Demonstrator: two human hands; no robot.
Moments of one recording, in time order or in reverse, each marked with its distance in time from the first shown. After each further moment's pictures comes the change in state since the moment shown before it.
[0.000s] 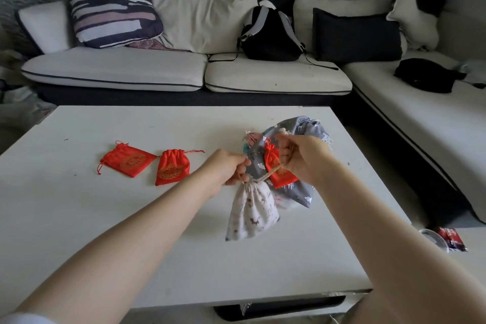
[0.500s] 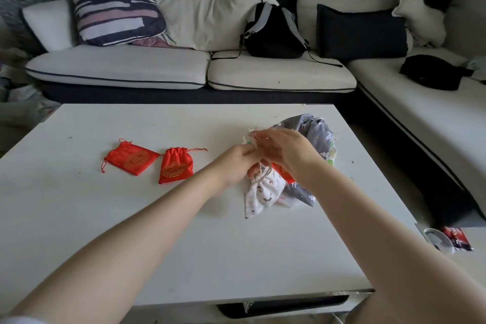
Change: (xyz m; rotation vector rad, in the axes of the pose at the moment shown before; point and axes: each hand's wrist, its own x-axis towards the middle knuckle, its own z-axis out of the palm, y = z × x) left_hand -0.013 0.009 0.003 0.173 -0.161 0.306; right_hand 0.004 0.013 0.018 -0.458 -0.140 -0.217
